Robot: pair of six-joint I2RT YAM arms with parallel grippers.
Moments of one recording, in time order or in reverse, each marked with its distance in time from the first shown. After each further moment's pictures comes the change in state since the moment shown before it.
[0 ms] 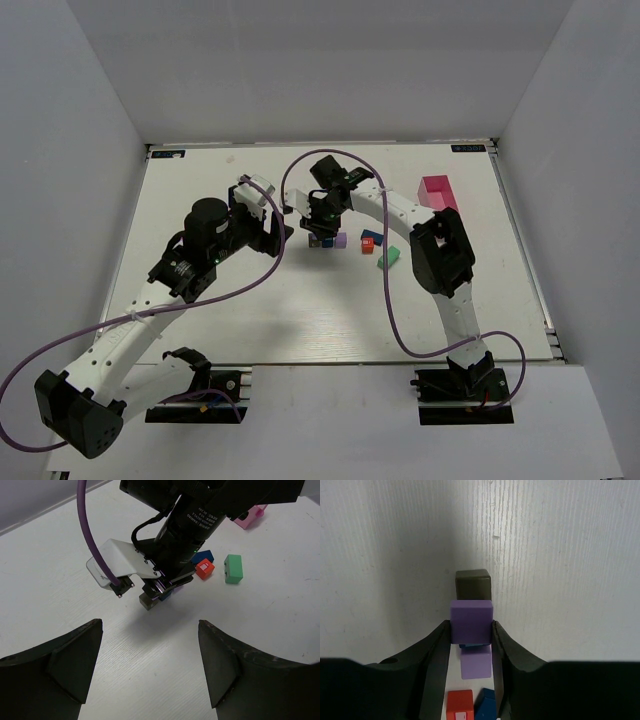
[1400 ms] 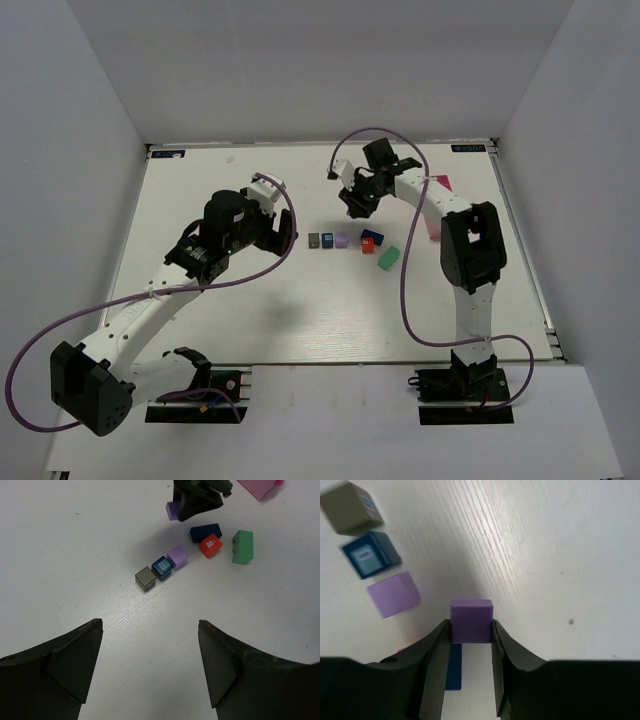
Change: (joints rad) left arm 0.000 0.138 0.033 -0.052 -0.008 -0.035; right arm -0.249 -0.056 -0.159 0.180 -0.011 0.136
